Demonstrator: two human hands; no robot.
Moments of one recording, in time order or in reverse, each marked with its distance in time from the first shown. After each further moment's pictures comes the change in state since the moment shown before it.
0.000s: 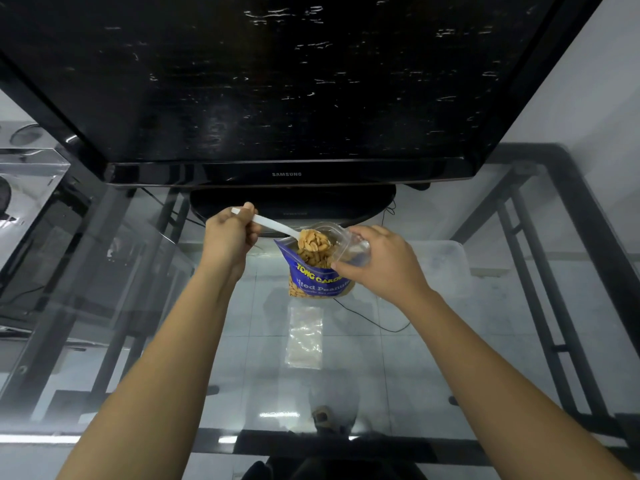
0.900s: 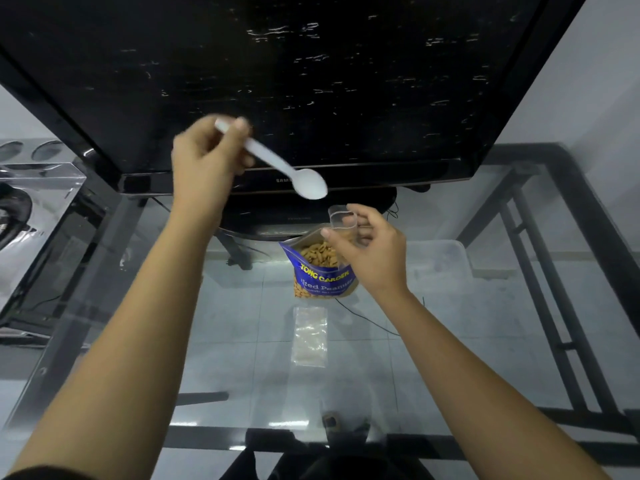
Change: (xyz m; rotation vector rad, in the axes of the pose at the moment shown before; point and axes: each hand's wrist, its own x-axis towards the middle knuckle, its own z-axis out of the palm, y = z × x) left_hand -0.035 0.101 0.010 0.255 -0.118 0.669; right_hand -0.004 -0.029 0.008 0.612 0.340 0.104
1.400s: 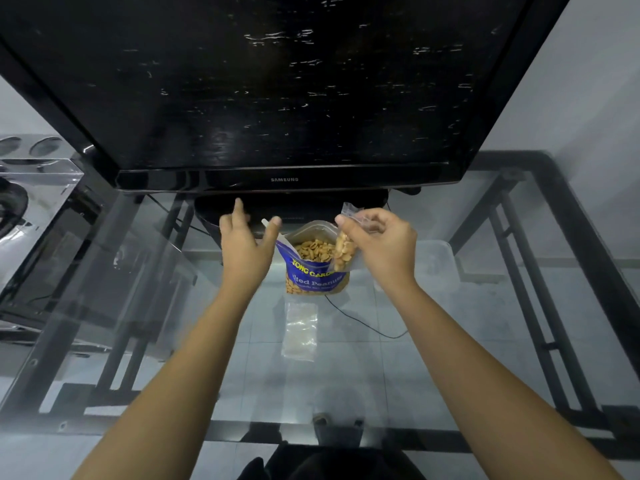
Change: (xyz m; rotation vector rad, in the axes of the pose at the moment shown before) left_hand -0.082 -0.074 0.030 0.515 0.000 -0.255; right_hand 0.001 -0.007 -0.027 0.051 0.074 0.112
